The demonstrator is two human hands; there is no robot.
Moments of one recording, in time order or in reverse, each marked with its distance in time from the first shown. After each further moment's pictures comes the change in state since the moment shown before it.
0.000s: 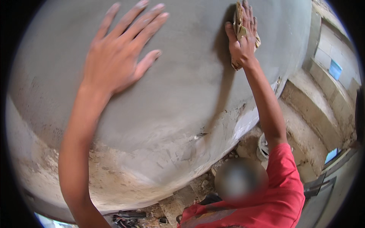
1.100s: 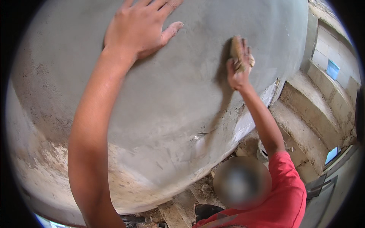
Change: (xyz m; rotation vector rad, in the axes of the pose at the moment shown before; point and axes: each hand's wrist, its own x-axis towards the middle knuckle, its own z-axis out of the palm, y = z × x) left_hand 0.049 0.004 0.027 0.015 0.137 -0.012; right_hand -0.057 -0.016 0.004 0.226 0.132 -0.125
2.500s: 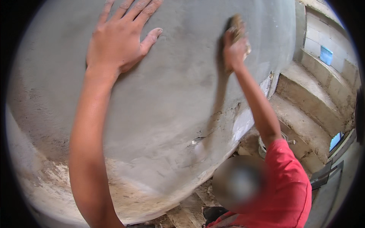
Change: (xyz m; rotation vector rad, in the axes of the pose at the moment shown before) left_hand 0.000 0.007 -0.008 0.091 -0.022 -0.063; right_hand 0.022 0.020 -0.007 -0.105 0.103 0.456
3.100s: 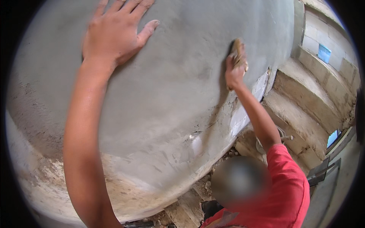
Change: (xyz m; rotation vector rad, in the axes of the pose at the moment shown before) left_hand 0.000 0.006 -0.003 0.053 -0.010 -0.026; right_hand -0.065 0.027 -0.014 0.043 -0.107 0.055
